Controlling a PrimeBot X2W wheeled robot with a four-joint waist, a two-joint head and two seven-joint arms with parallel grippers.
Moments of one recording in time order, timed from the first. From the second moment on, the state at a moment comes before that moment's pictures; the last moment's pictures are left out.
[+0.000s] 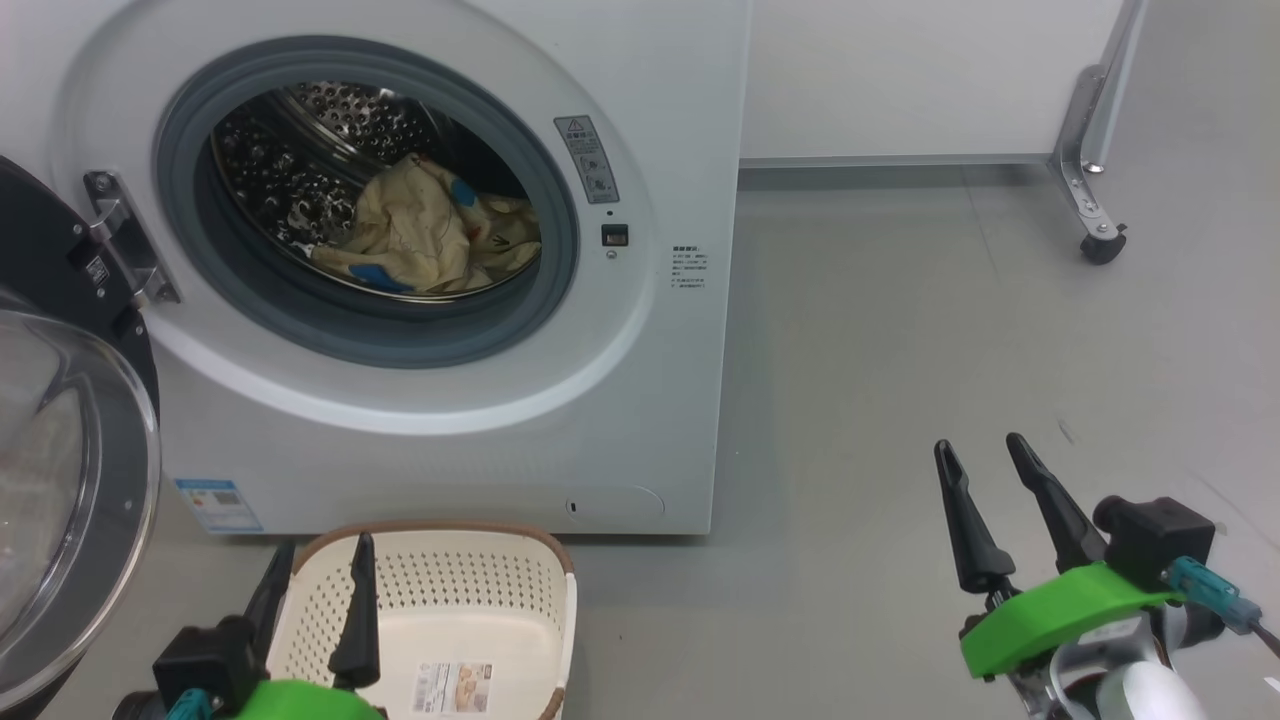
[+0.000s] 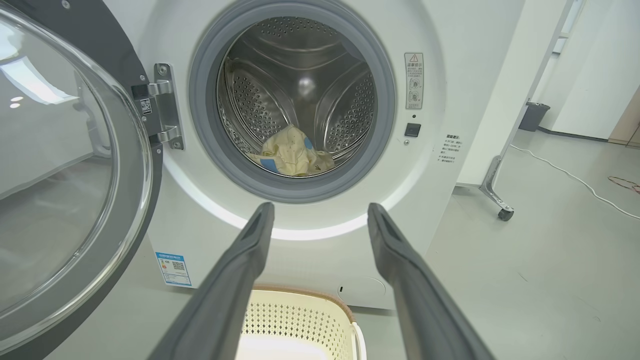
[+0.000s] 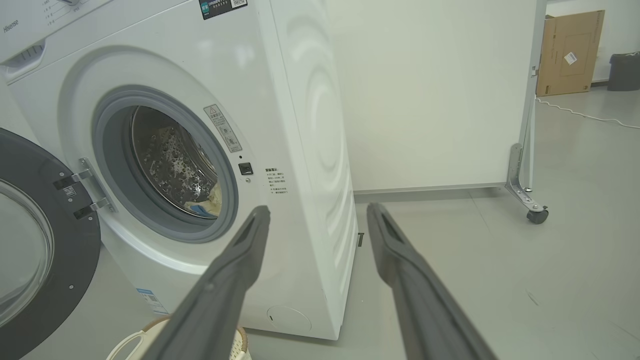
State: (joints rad) left arm -0.03 0.29 -0.35 0.17 -0.48 0.17 -0.25; right arm 0.02 -0.06 0.10 0.08 0.28 0.12 -0.13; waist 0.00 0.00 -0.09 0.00
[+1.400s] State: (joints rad) left arm -0.03 0.24 -0.30 0.21 -0.44 0.14 -0.25; right arm 0.02 -0.05 0.08 0.09 0.24 0.12 -0.14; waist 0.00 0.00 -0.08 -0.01
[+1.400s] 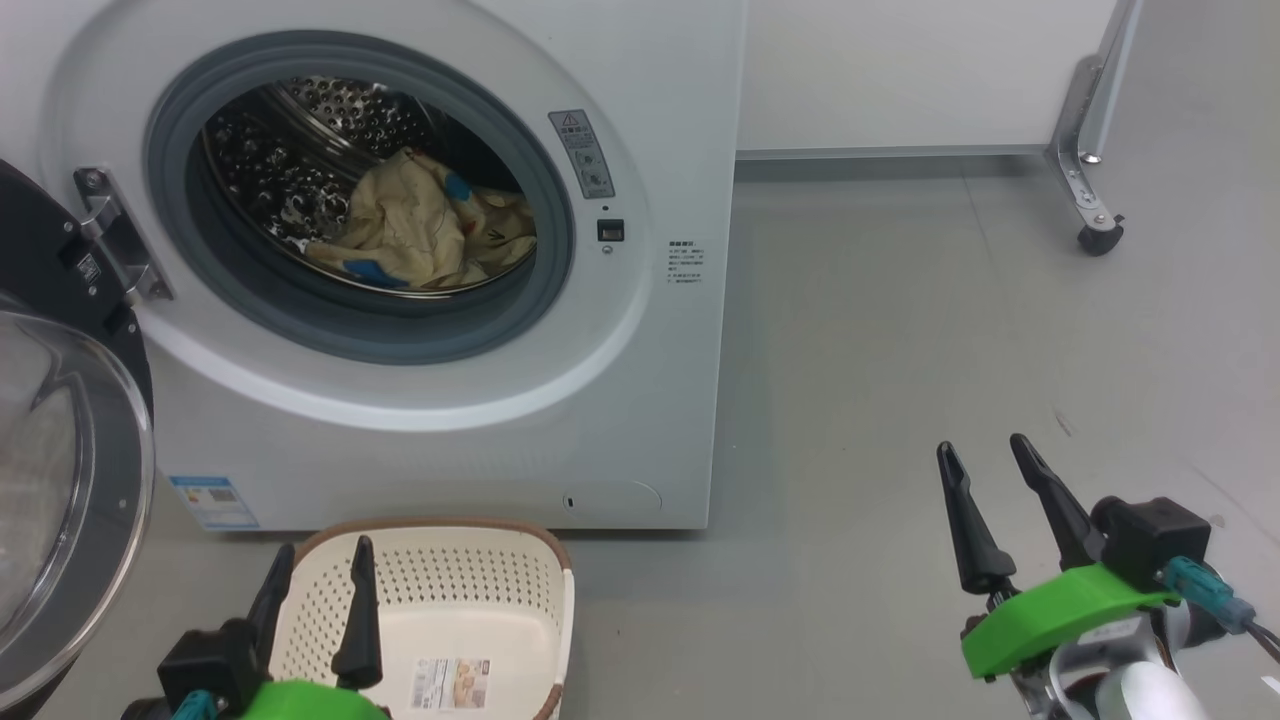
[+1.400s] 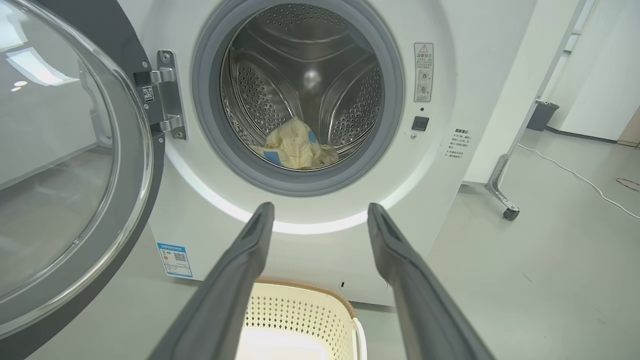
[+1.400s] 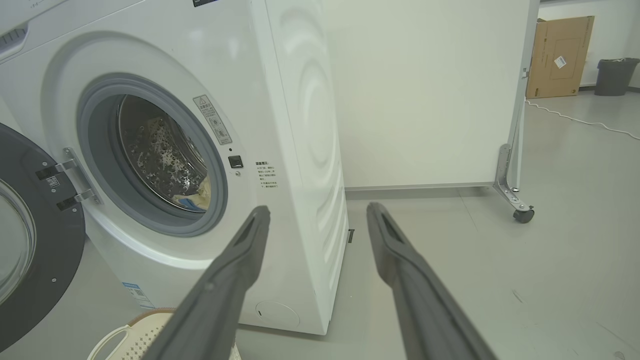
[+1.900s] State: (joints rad) left arm -0.03 0.24 -0.30 0.21 -0.45 0.13 -0.25; right arm 0.01 -0.05 0.09 0.10 0.24 0.12 -0.14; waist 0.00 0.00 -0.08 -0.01
